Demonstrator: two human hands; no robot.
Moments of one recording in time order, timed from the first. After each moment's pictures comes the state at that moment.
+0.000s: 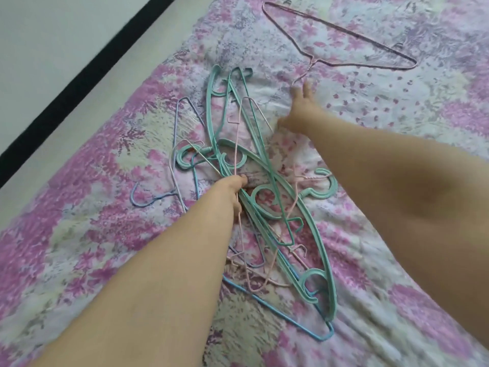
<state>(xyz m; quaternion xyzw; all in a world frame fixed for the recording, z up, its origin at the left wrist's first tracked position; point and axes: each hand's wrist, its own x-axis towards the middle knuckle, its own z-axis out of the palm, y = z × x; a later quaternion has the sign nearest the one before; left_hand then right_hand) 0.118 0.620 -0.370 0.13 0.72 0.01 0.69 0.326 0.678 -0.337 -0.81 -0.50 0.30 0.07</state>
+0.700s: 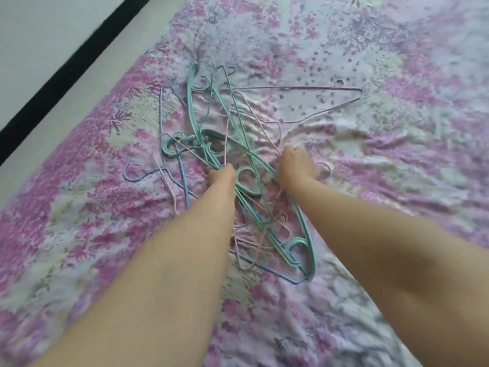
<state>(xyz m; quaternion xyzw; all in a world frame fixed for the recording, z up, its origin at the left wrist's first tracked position) 0.117 0.541 -0.353 0.28 0.74 0.17 0.59 0.265 0.481 -0.335 -0.86 -0.47 0.18 0.04</state>
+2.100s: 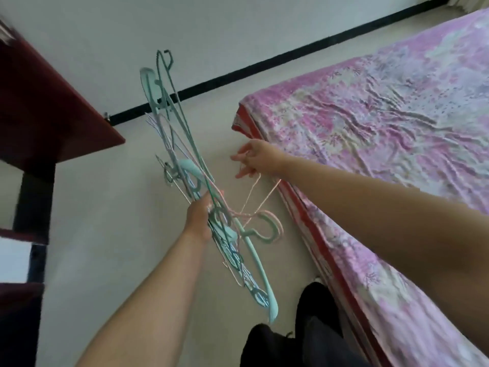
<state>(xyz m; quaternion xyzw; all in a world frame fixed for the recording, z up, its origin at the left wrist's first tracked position) -0.352 -0.279 0.046 0.06 0.66 0.53 0.53 -0.209 -0.150 0.130 -0.42 -0.67 0.60 0.11</state>
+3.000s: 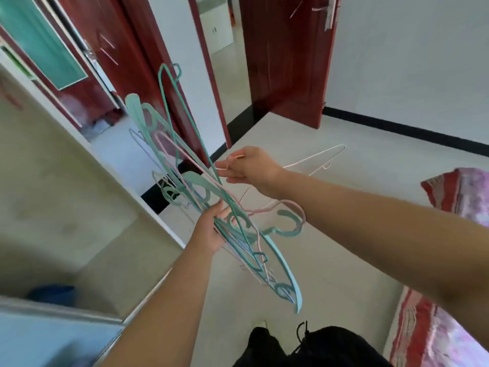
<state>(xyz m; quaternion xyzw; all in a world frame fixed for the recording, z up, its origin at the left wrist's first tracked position) -0.359 -0.677 0.111 -0.17 0.46 0.83 0.26 -0.355 -0.522 0.251 -0.03 -0.65 0.75 -0.11</state>
